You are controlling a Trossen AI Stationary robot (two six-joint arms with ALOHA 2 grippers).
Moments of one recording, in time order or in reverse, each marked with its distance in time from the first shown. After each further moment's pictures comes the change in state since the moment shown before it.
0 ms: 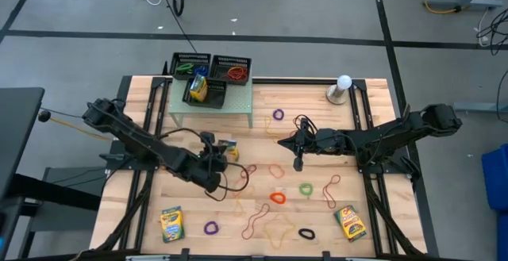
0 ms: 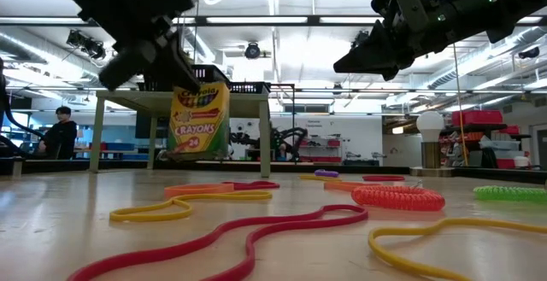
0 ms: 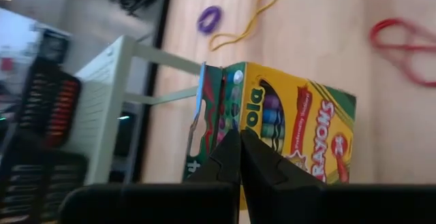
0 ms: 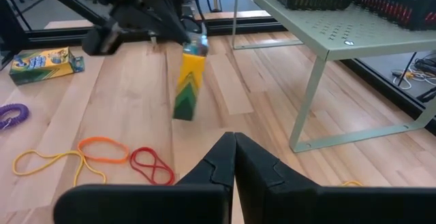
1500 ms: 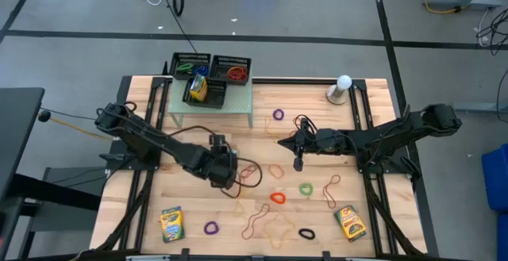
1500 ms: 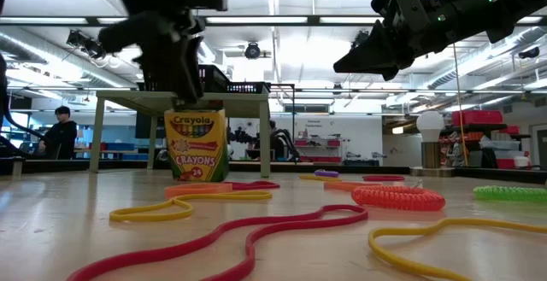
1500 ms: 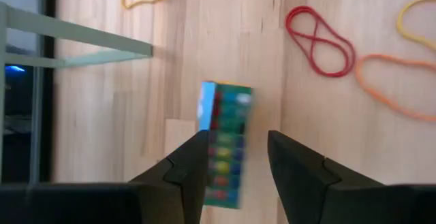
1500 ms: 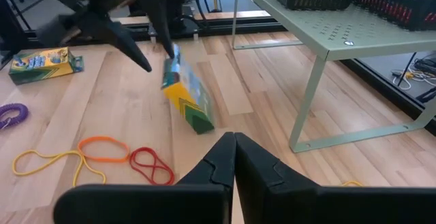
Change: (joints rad) left arm 0.086 0.145 0.307 -0.347 0.391 -0.174; right arm 0.000 0.000 0.000 0.000 0.000 -0.001
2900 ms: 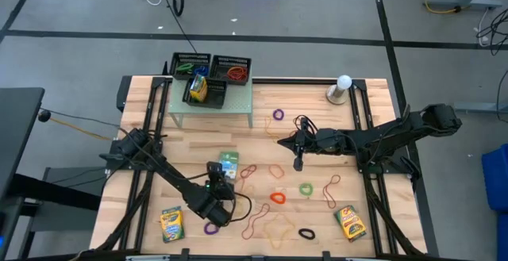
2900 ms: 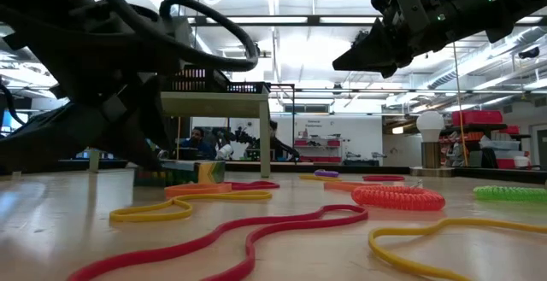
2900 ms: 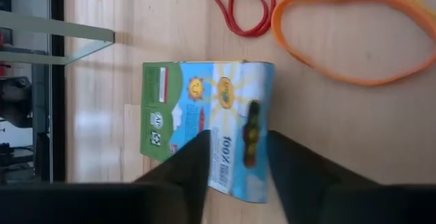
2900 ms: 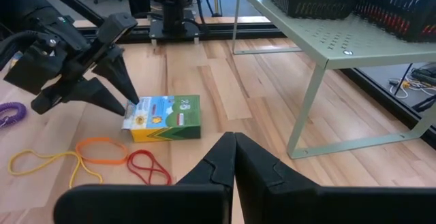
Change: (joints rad) left arm -0.257 0.346 0.023 -0.028 -0.210 -0.306; right arm 0.000 0.000 0.000 0.016 0.000 -0.034
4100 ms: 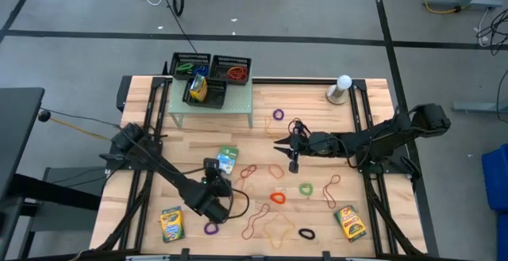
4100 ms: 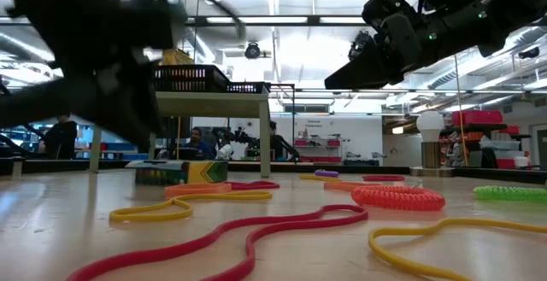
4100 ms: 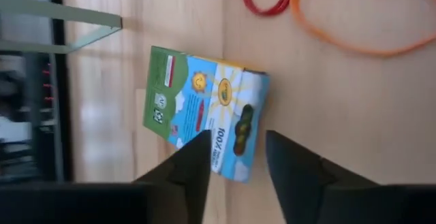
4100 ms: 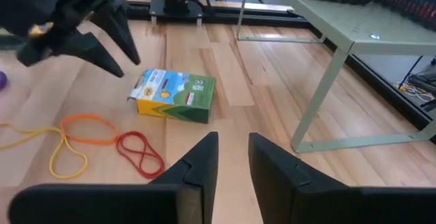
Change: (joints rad) left arm 0.005 -0.069 -0.002 -0.092 0.046 0.005; right arm -0.001 0.132 0.000 0.093 -0.003 -0.066
